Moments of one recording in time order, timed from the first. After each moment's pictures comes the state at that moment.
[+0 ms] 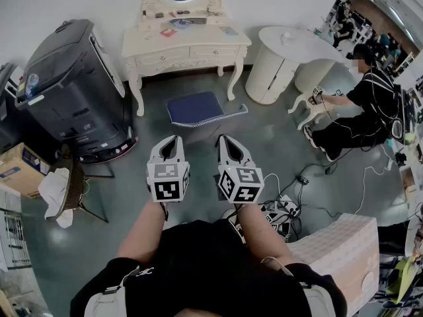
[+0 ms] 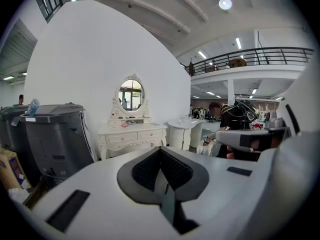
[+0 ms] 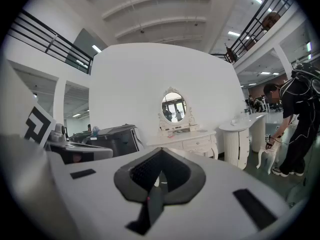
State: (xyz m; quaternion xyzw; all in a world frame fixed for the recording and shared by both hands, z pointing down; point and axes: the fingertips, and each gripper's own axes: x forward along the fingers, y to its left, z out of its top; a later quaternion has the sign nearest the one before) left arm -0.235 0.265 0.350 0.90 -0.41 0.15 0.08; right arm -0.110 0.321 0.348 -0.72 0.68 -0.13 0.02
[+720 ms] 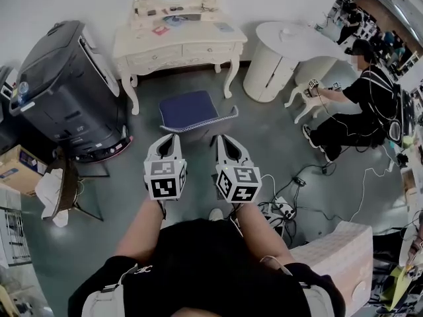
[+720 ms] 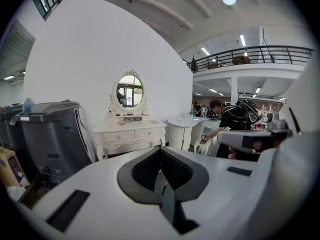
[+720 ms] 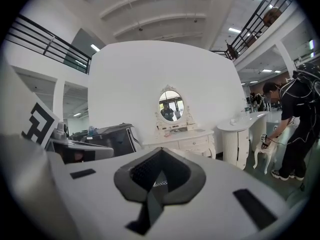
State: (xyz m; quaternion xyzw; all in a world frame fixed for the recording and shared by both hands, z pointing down) left arm -0.164 0.243 0.350 0.89 -0.42 0.16 0.10; right arm -0.038 0.301 0.347 -0.71 0.69 -0.14 0.01
